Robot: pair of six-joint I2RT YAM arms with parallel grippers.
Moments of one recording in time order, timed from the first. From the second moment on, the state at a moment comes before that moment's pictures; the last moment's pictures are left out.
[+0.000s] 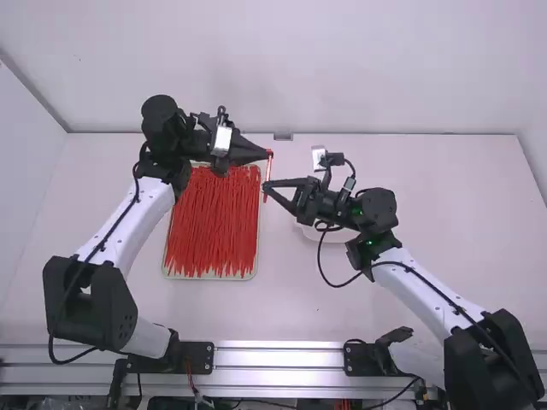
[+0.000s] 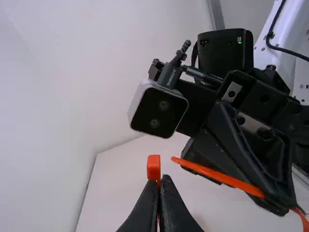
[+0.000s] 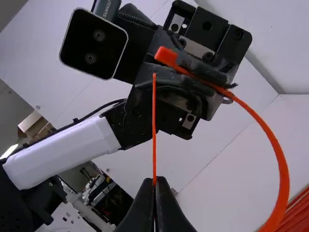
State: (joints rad) left arm -0.13 1.56 1.26 0.43 1.54 0.29; right arm 0.46 1.29 0.68 0.93 -0.86 1.04
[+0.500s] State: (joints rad) left arm -0.15 1.56 1.26 0.42 1.54 0.35; right arm 0.46 1.29 0.68 0.92 -0.87 1.05
